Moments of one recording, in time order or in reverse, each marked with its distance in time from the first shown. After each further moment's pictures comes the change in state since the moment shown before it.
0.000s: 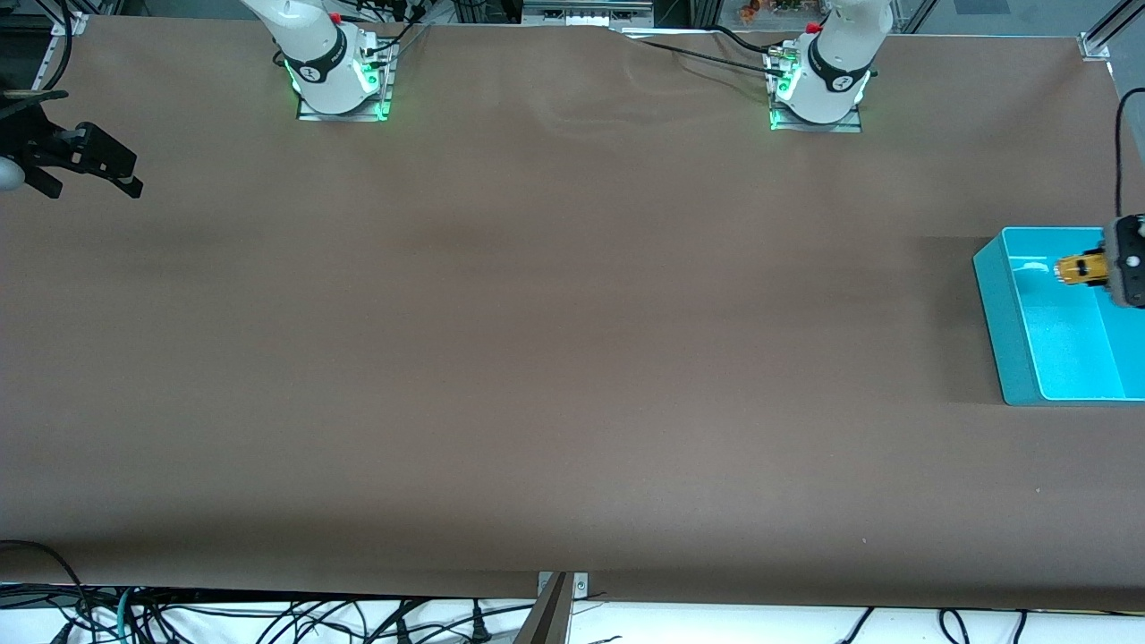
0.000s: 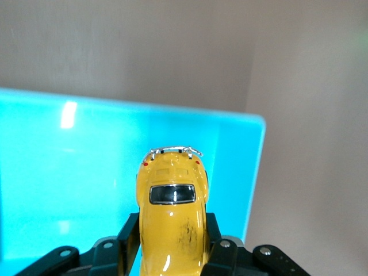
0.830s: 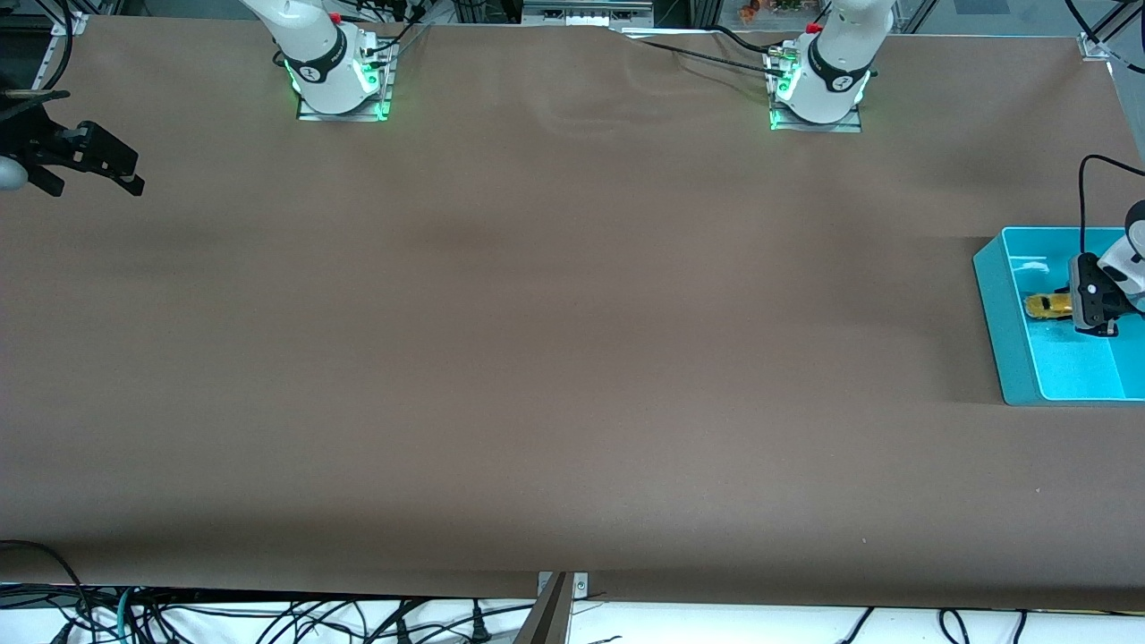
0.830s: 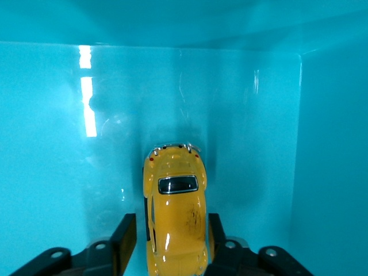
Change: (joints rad) left arm 0.082 0.247 -0.005 0.003 0.001 0.320 0.141; right arm 0.000 0.001 0.000 0.000 0.000 -0.012 0.000
